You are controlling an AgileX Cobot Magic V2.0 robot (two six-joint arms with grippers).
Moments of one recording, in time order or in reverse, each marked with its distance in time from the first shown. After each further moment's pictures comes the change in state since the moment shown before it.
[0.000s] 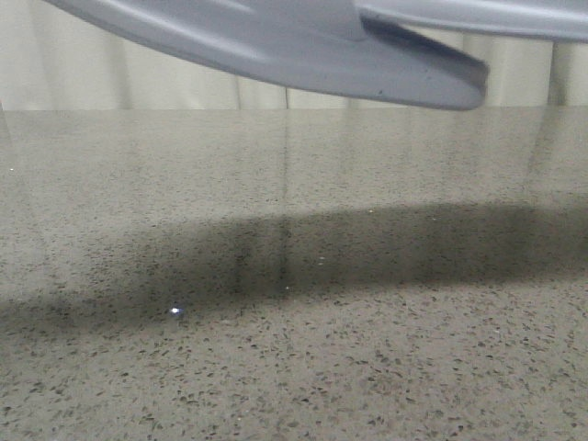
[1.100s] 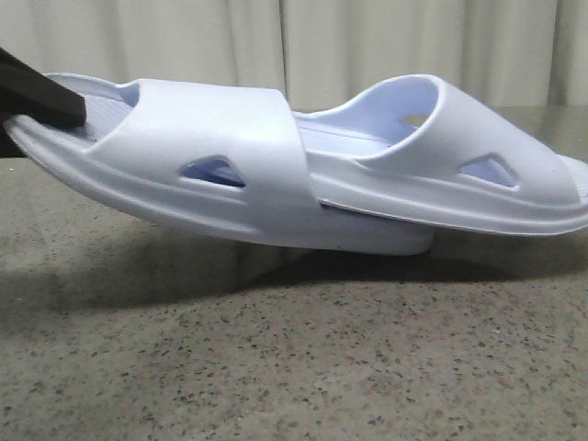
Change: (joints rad) left arm -0.002 0.218 0.000 0.129 -0.105 0.074; right arm -0.091 -0.278 0.000 -0.009 0.020 -0.052
